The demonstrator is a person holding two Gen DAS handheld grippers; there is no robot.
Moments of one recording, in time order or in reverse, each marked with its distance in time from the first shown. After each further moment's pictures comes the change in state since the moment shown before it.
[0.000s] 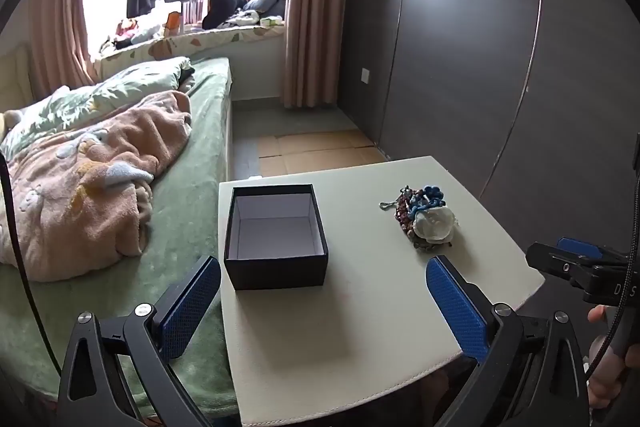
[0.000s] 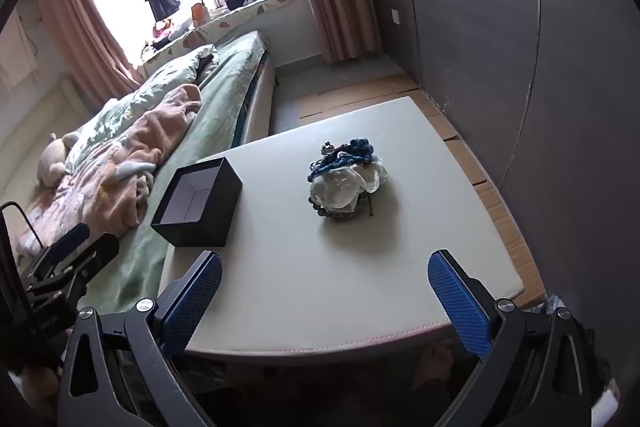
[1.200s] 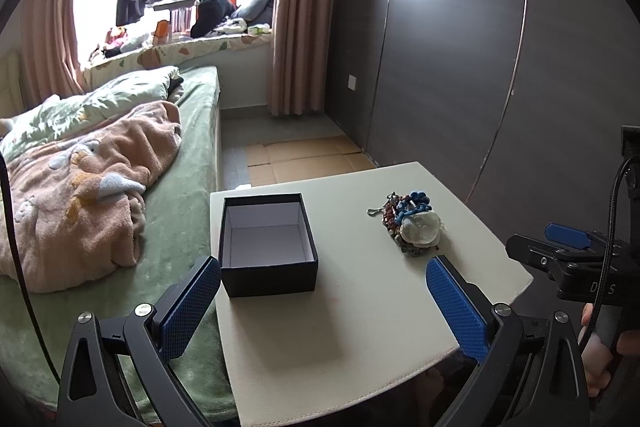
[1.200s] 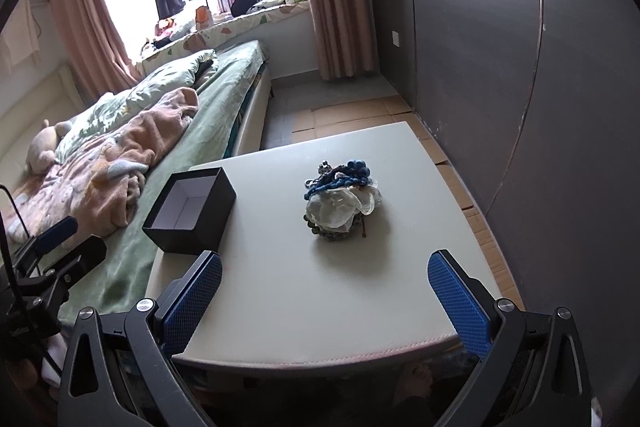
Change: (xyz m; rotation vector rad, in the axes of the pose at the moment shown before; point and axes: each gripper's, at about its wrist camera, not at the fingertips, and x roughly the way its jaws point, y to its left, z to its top) left arm -0.008 0.005 -0.001 0.008 -0.025 -0.049; right arm -0.003 0.013 0.004 -0.065 -0.048 -0.030
